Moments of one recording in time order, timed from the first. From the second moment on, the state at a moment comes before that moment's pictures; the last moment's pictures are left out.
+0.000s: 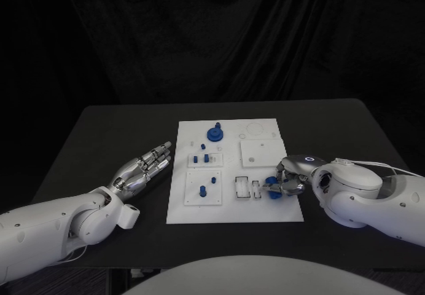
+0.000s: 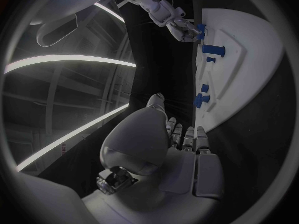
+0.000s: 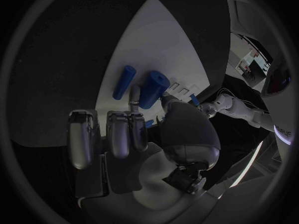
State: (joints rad) left arm 0.95 -1.00 -0.21 1.48 -0.19 0.01 0.68; left_hand 1.50 0.21 -0.23 0.27 0.48 0.22 -0.05 0.03 0.03 0.04 -0.06 0.07 0.02 0.00 -0.03 0.00 0.00 0.11 0.00 -0.02 0.00 0.00; right arm 1.15 -1.03 -0.25 1.81 -1.58 -0.18 -0.54; right_hand 0.92 -0.09 0.16 0.29 0.10 0.88 0.03 0.68 0.60 1.46 -0.03 1.57 1.31 1.47 -0.09 1.57 1.31 0.02 1.47 0.02 1.54 1.31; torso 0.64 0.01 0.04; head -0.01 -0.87
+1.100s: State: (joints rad) left arm 0.95 -0.99 -0.21 1.46 -0.19 0.04 0.68; left_hand 1.50 0.20 -0.22 0.26 0.49 0.24 -0.02 0.03 0.03 0.05 -0.04 0.07 0.02 0.00 -0.03 0.00 0.00 0.11 0.00 0.00 0.00 0.00; right arm 1.19 -1.04 -0.25 1.83 -1.30 -0.24 -0.53; right_hand 1.08 -0.15 0.24 0.30 0.79 0.86 0.05 0.65 0.62 1.47 -0.03 1.57 1.31 1.46 -0.09 1.57 1.31 0.02 1.47 0.02 1.54 1.31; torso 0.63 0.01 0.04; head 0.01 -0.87
